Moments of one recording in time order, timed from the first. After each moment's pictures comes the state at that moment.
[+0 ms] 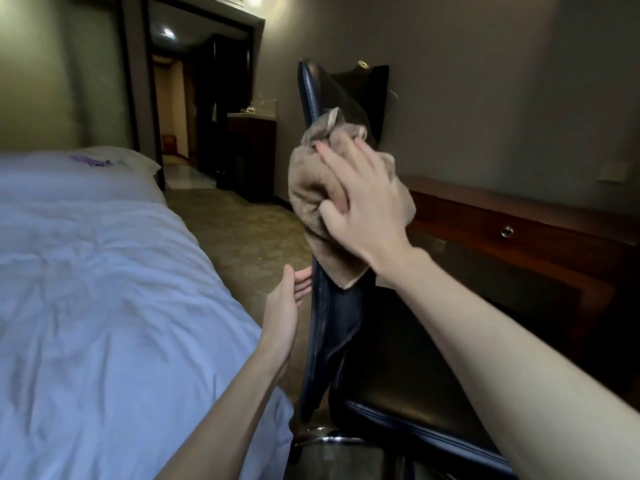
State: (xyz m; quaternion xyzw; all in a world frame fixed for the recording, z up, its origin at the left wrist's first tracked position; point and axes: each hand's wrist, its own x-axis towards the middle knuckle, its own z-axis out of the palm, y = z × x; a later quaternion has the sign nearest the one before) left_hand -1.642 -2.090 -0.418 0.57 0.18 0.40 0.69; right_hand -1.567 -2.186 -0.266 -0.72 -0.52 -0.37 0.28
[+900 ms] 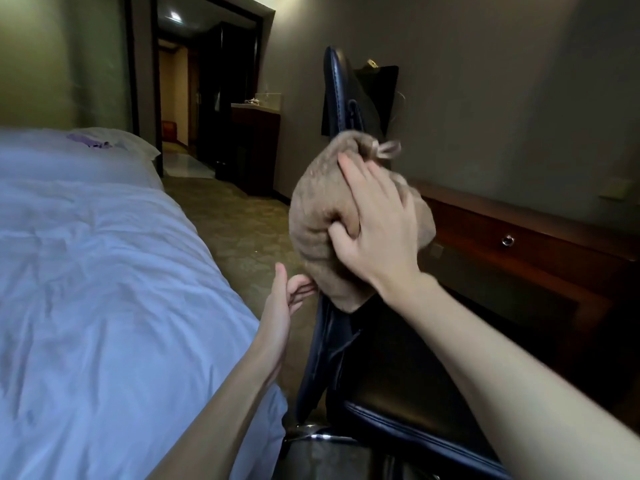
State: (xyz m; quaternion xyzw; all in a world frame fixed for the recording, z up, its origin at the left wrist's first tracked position) left_hand -1.650 -2.083 -0.435 0.56 0.14 0.35 0.74; right_hand -1.564 -2.191 -0.302 -0.70 -0.51 -0.43 0.25
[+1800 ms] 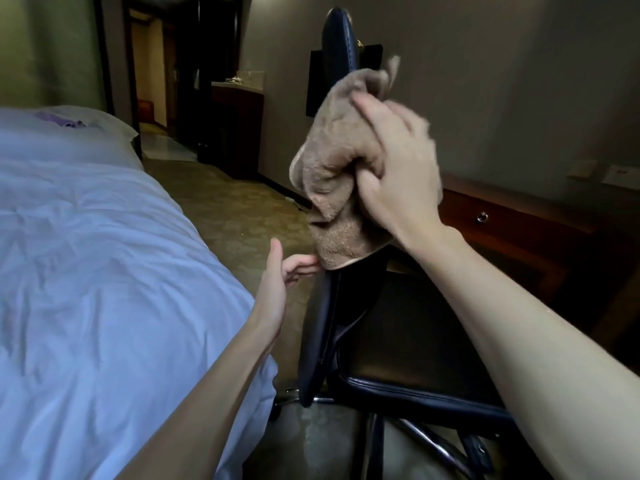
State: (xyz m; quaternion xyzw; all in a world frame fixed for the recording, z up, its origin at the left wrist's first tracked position) left_hand -1.667 -2.110 -0.439 0.56 0.11 0.36 0.73; right_hand -1.594 -2.239 -0.264 -0.66 -0.50 -0.43 0.35
